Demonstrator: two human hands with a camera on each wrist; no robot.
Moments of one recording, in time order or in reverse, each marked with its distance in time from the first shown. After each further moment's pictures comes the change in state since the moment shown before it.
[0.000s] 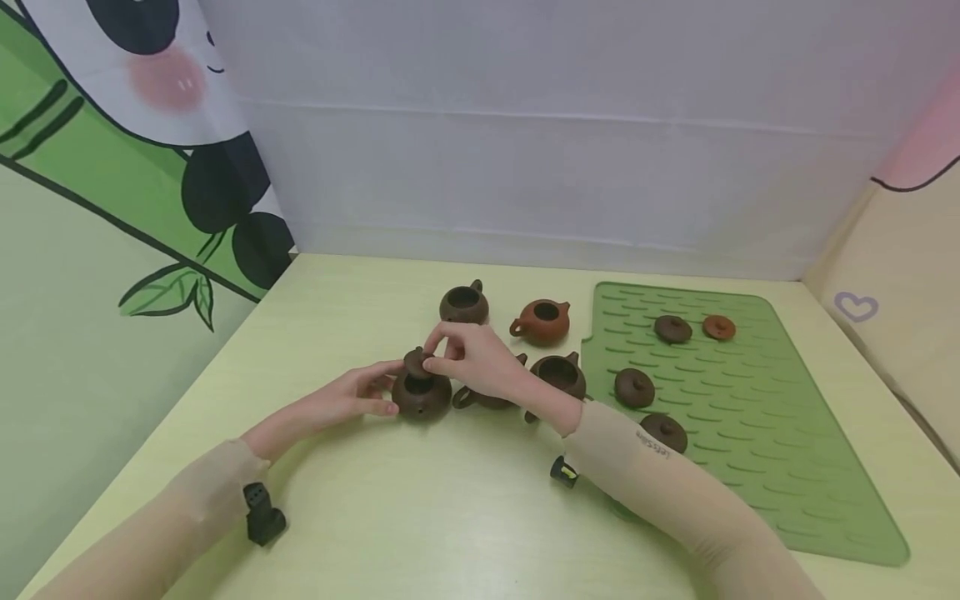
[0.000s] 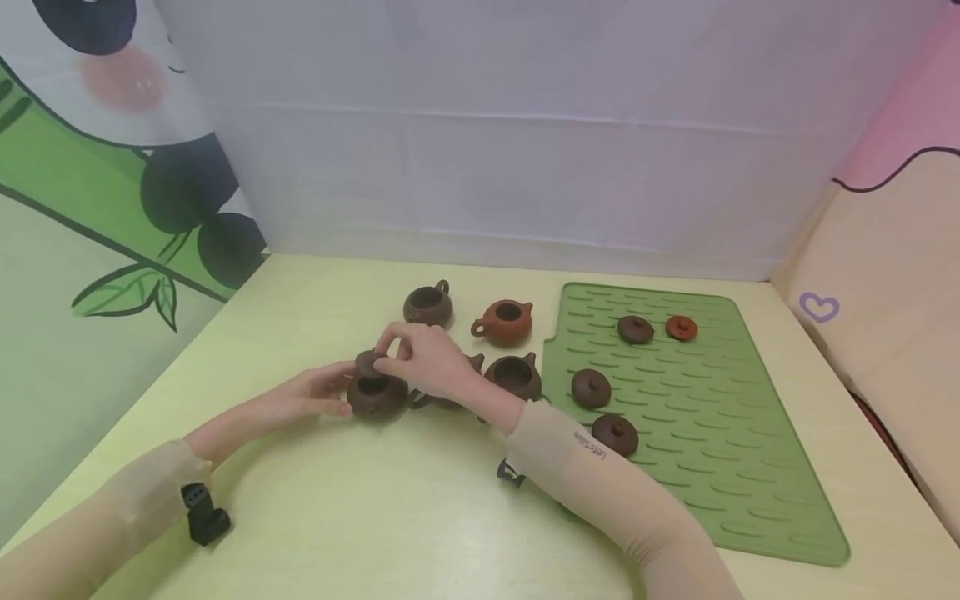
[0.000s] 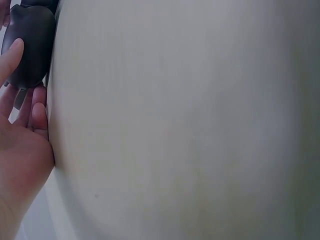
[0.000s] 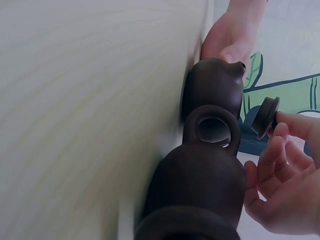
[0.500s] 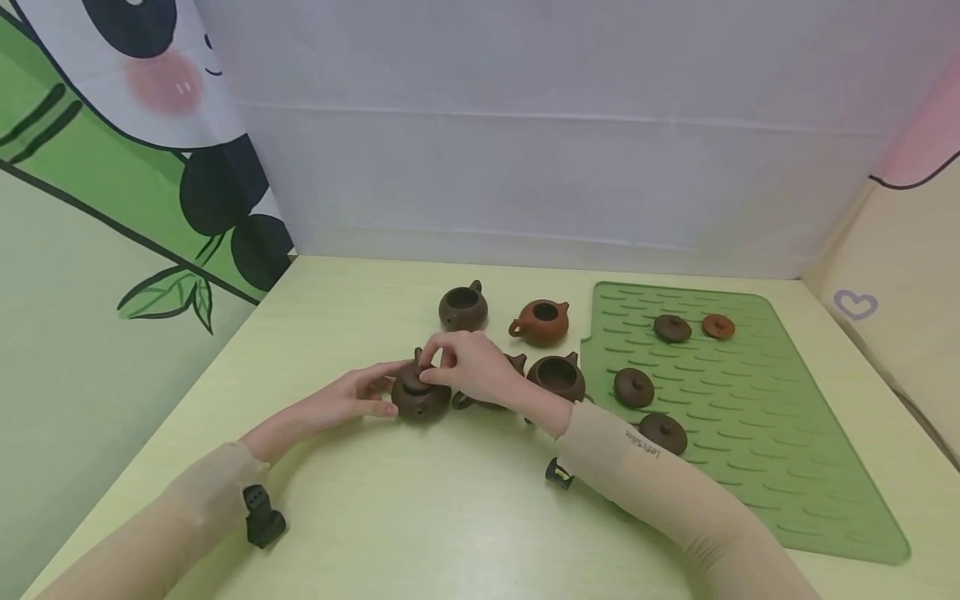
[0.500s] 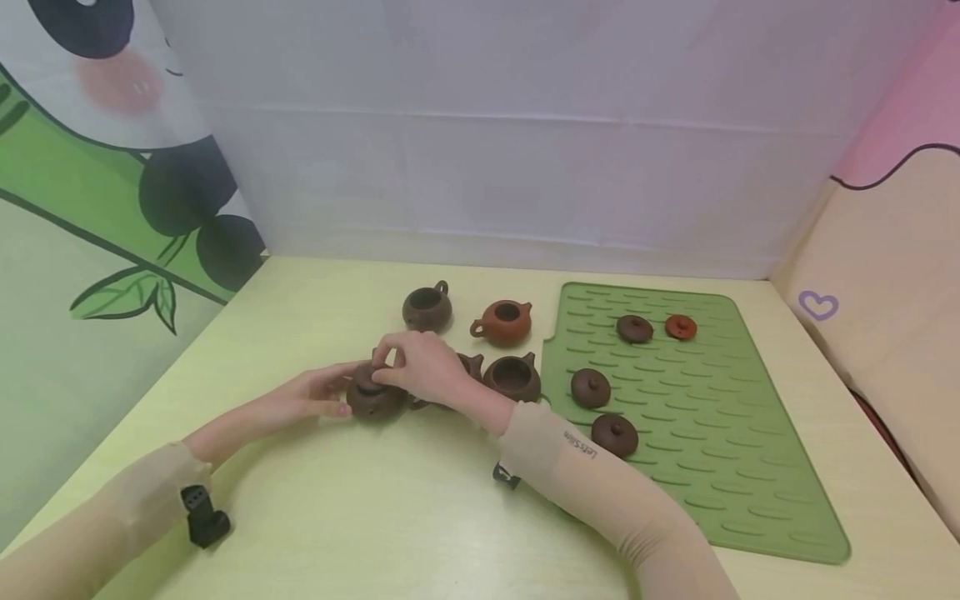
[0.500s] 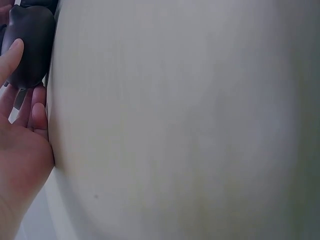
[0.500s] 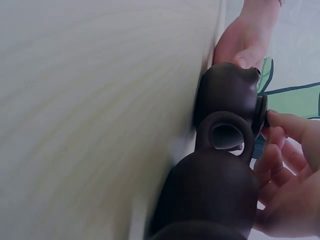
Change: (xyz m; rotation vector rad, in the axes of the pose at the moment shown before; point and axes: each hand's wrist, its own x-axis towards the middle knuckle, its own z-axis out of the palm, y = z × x) left_hand -0.001 0.000 0.000 0.014 -0.009 0.001; right_hand 0.004 0.001 0.009 -0.120 -0.048 0.033
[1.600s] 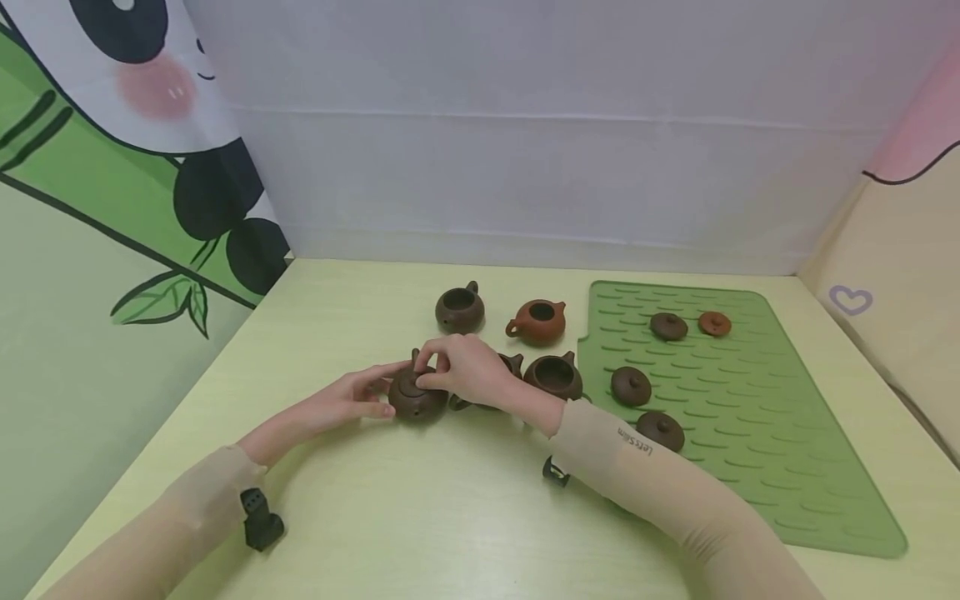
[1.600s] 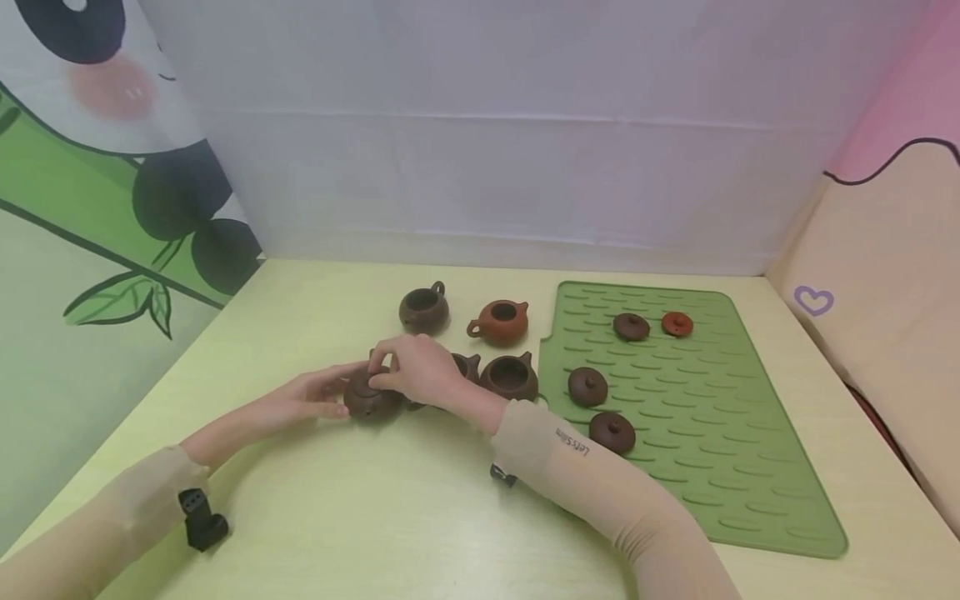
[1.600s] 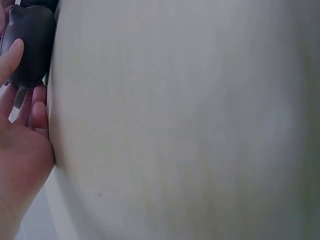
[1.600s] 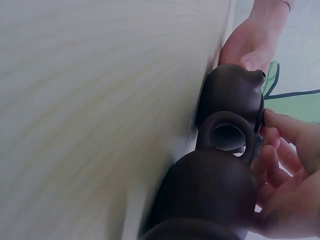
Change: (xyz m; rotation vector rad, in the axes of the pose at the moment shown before) left_hand 0.001 -0.002 -0.001 -0.006 -0.005 -0.022; right_hand 0.002 -0.001 0.004 -0.078 -0.012 0.018
